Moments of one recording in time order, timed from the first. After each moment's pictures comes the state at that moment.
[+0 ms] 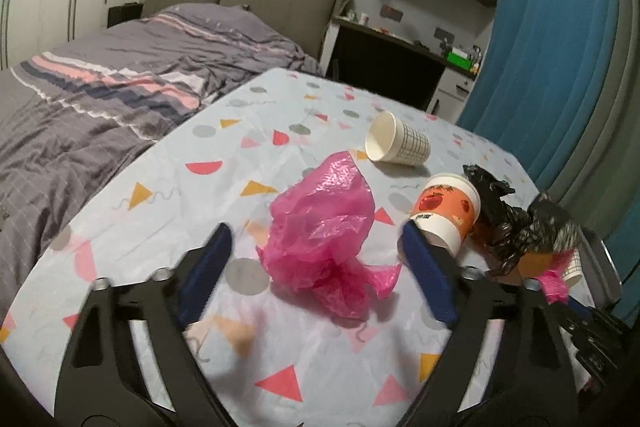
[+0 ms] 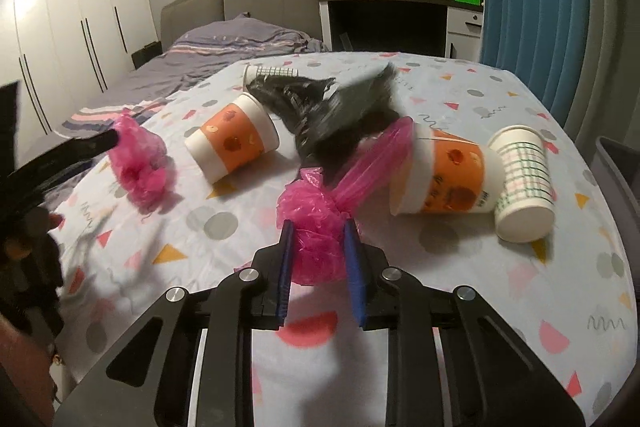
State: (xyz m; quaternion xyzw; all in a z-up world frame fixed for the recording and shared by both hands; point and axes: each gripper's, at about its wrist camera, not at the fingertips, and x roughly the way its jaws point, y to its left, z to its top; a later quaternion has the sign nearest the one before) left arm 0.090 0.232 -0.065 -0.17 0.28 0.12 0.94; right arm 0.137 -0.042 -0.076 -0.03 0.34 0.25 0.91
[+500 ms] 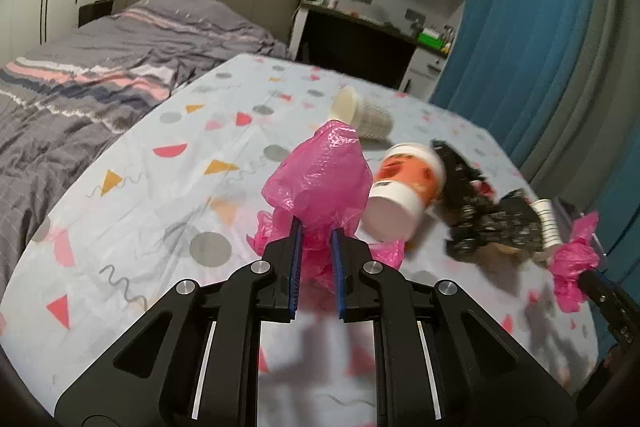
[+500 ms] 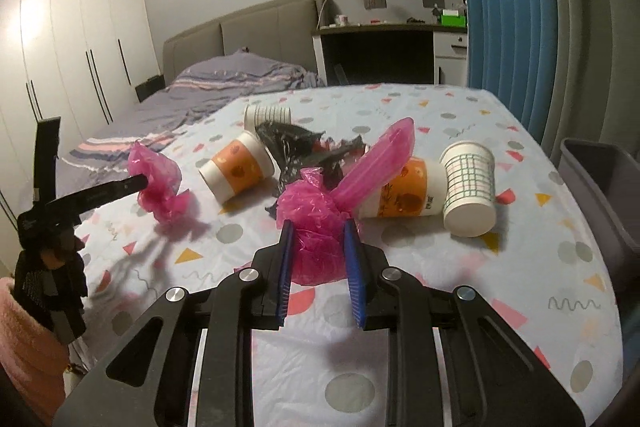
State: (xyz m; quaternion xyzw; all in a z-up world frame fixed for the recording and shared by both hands) left arm 0.075 0.207 -0.062 -0.16 0.29 0.07 0.94; right arm 0.101 -0.084 -0.044 0.00 0.29 0.25 0.93
